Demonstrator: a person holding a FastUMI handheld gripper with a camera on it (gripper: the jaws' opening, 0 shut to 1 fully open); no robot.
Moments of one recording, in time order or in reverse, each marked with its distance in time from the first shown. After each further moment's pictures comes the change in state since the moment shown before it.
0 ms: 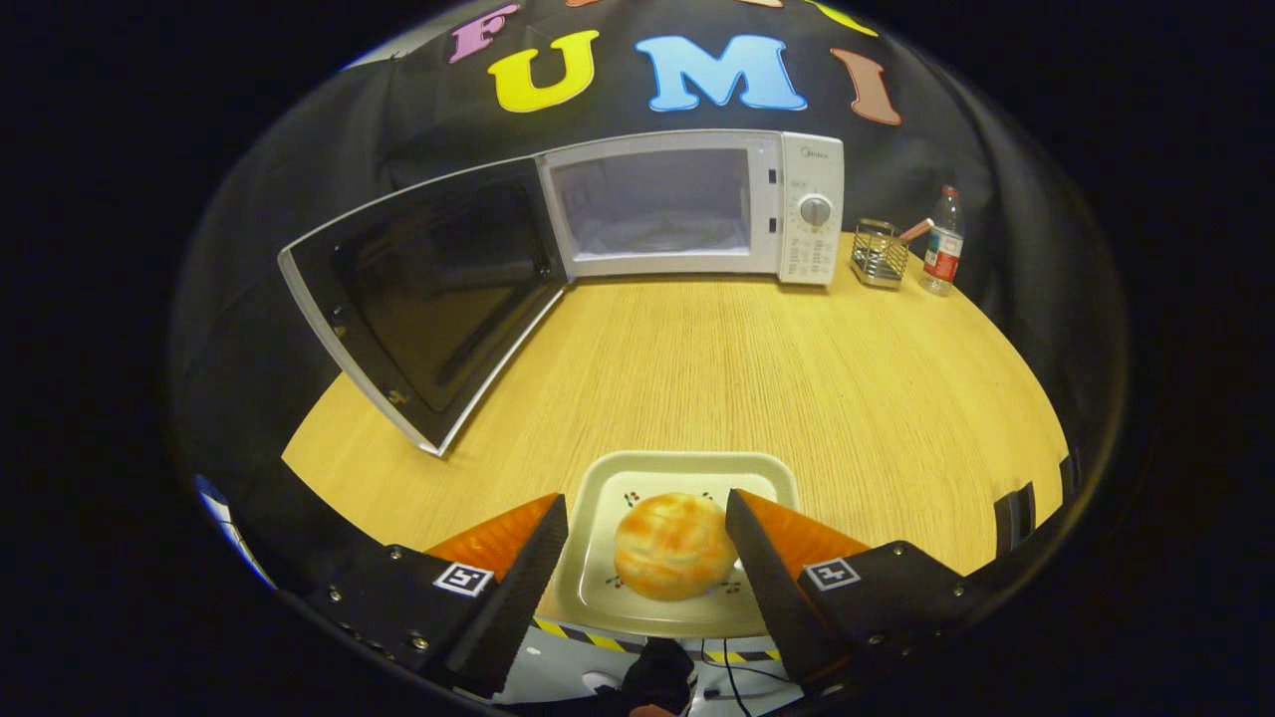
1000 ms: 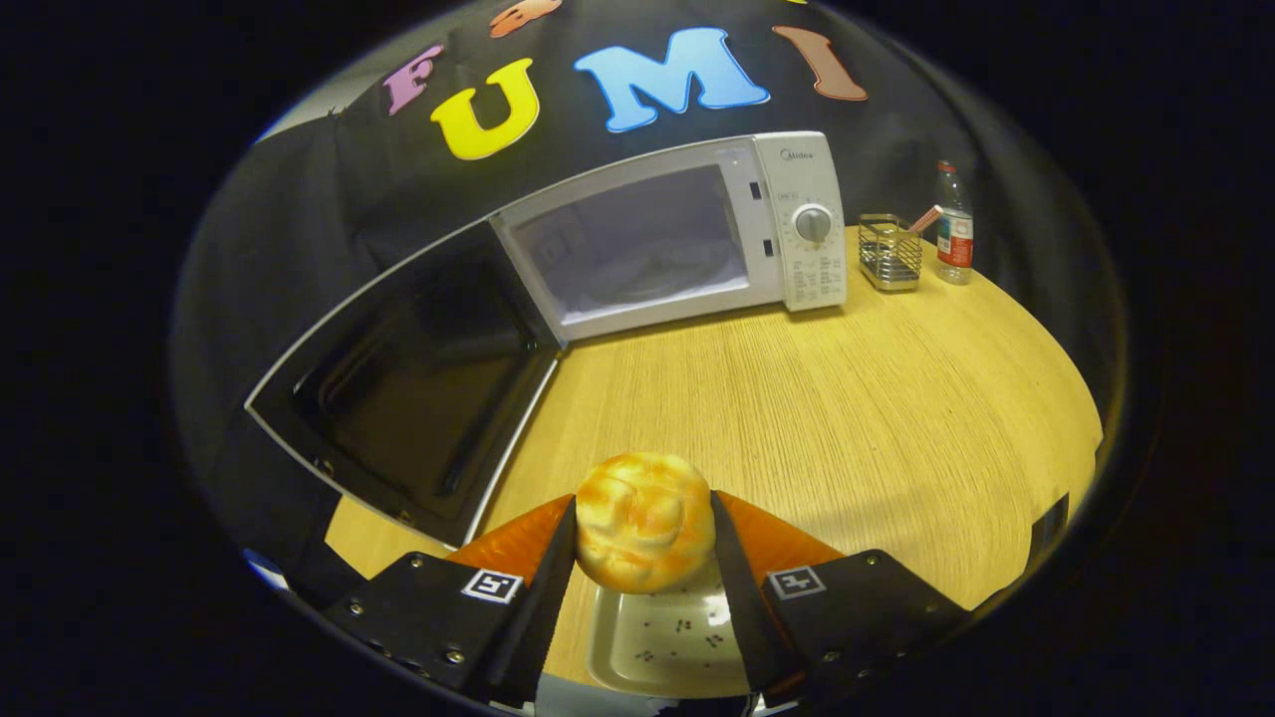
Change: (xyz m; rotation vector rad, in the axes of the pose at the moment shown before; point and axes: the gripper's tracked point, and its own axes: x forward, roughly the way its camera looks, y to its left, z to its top) arm 0.036 0.002 0.100 0.196 -0.120 0.122
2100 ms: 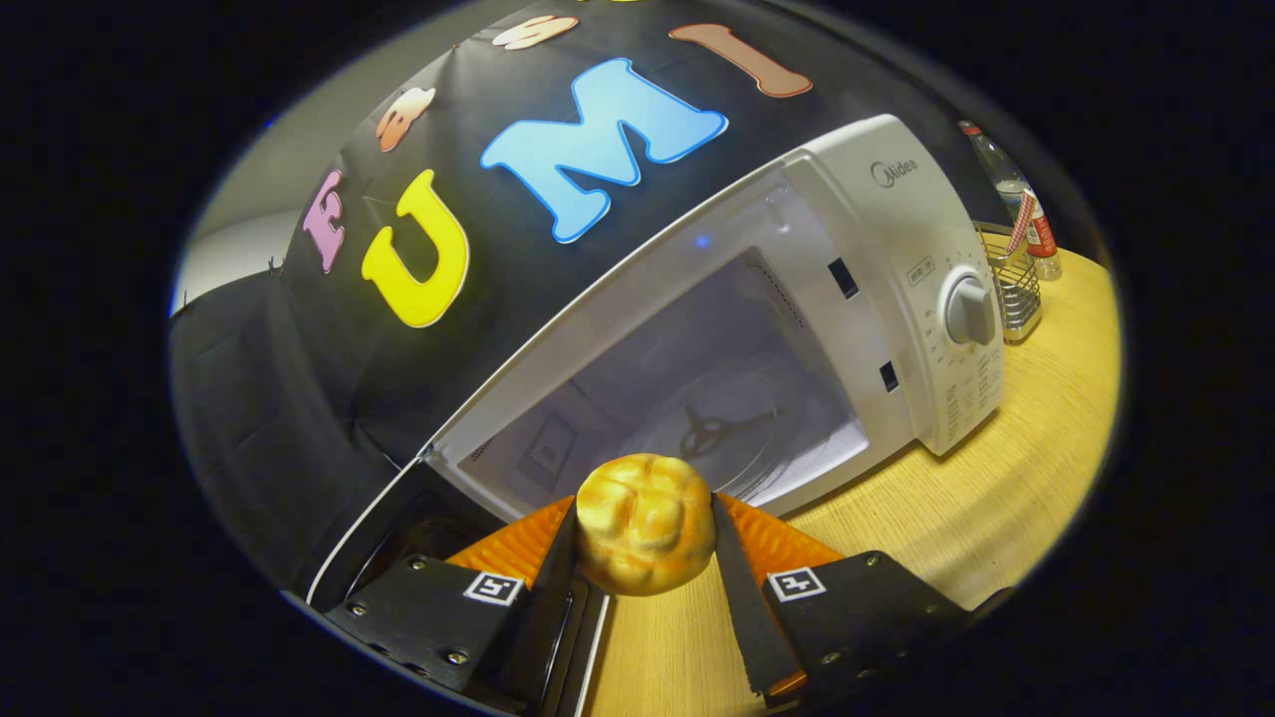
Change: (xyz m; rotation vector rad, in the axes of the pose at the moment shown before) arm 0.176 0.007 0.177 0.328 -0.336 0.127
